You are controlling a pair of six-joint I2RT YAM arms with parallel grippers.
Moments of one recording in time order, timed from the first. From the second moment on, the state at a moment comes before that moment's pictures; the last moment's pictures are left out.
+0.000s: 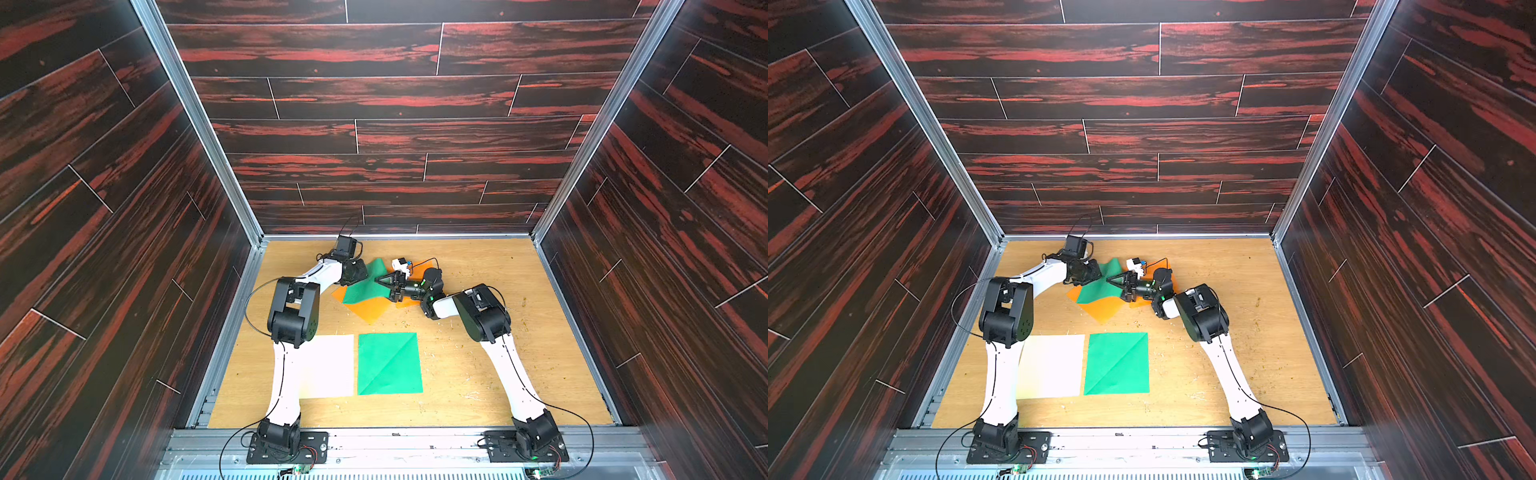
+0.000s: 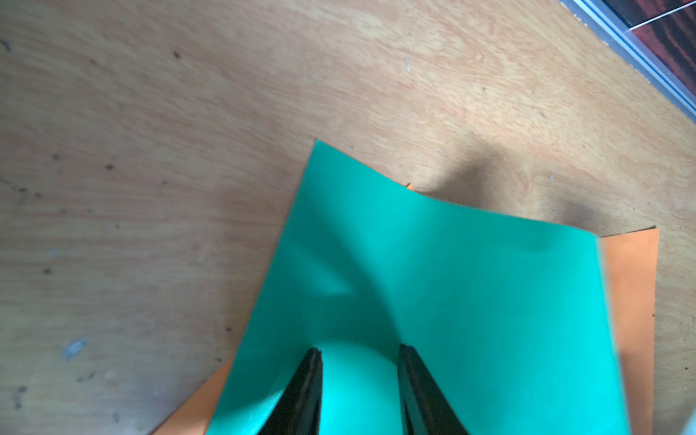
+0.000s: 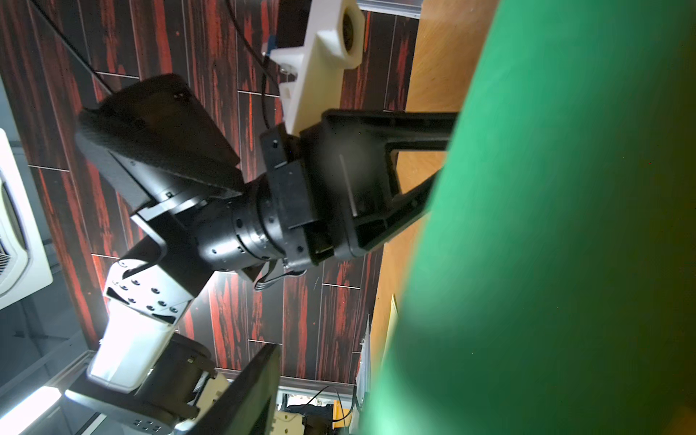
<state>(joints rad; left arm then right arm) -0.23 2.31 1.76 -0.43 0.18 -0.57 0.50 2.64 1.59 1.20 -1.02 1.55</state>
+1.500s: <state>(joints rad) -0.23 2.28 1.67 -0.33 0.19 -0.57 0.46 2.47 1.63 0.26 -0.82 1.00</state>
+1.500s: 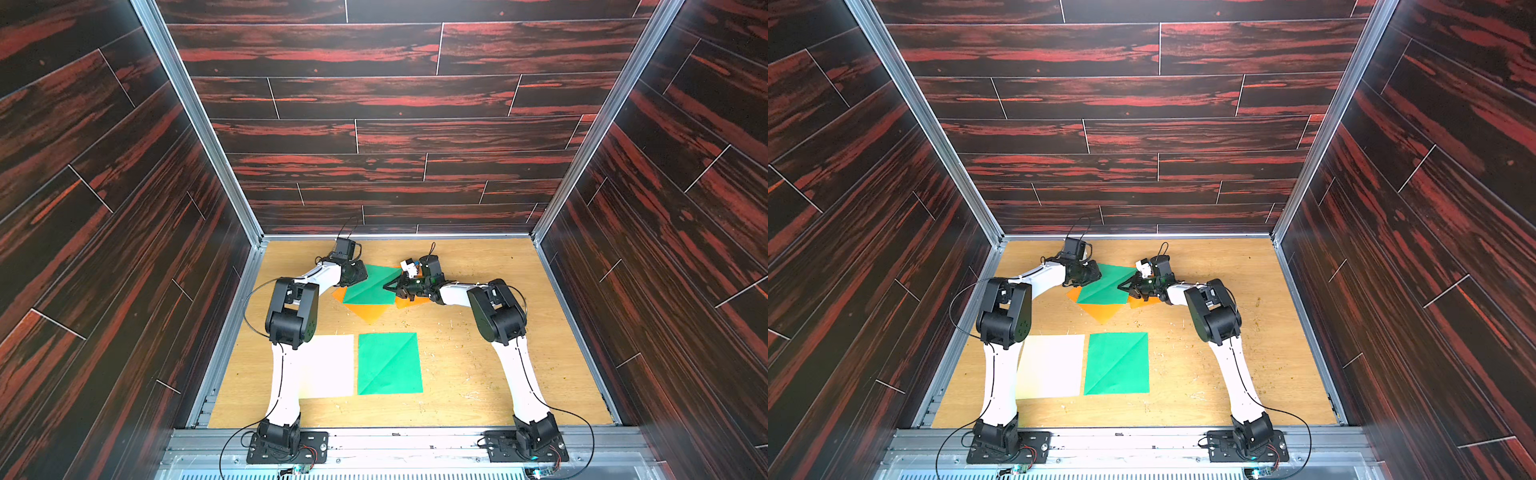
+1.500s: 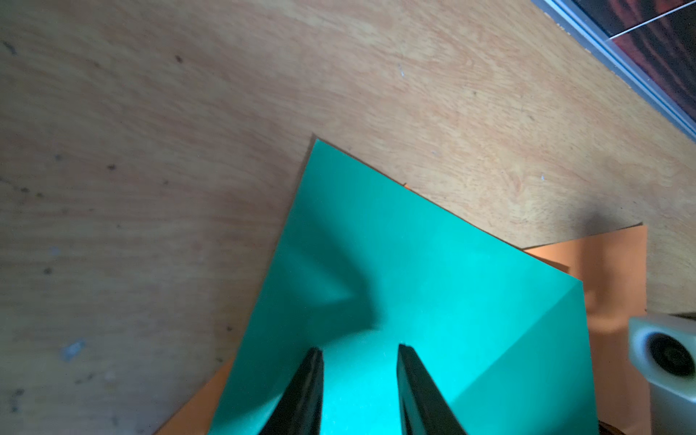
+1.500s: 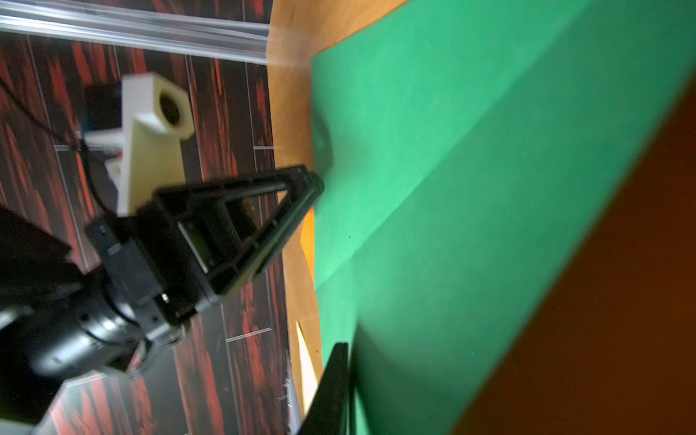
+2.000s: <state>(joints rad) -0.23 1.89 1.40 -0.09 0.17 -0.56 0.47 2.46 1.79 -0.04 -0.76 0.77</state>
